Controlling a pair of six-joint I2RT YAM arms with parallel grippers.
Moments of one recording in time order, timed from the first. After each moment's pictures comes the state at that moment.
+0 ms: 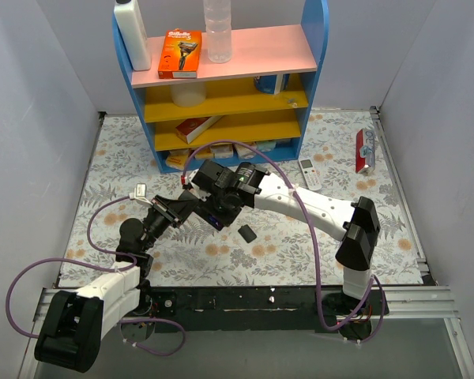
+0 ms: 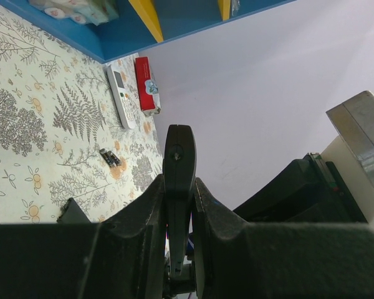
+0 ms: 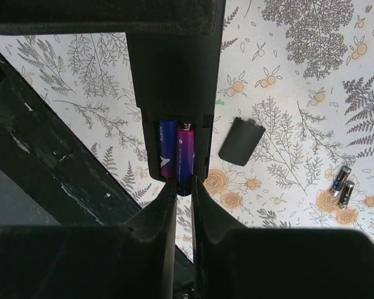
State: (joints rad) left arm -0.23 0.91 0.04 1.00 0.43 -1.34; right arm 1.14 1.85 1.81 -1.09 0.02 0.10
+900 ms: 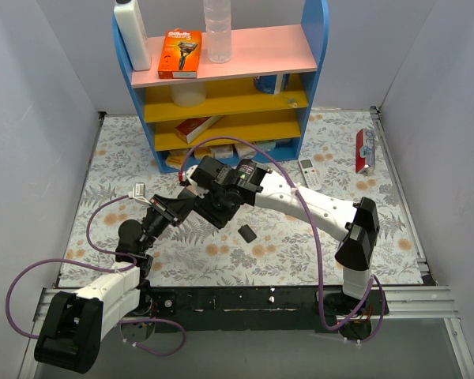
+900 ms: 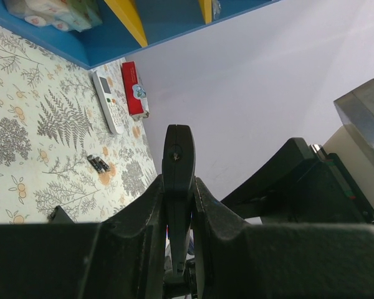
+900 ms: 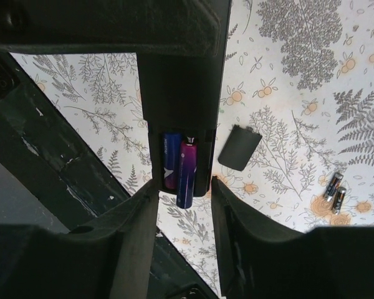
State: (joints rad) left arm -0.23 0.90 0.04 1.04 0.43 -1.35; right arm 1.15 1.86 1.88 -1.12 0.02 0.10
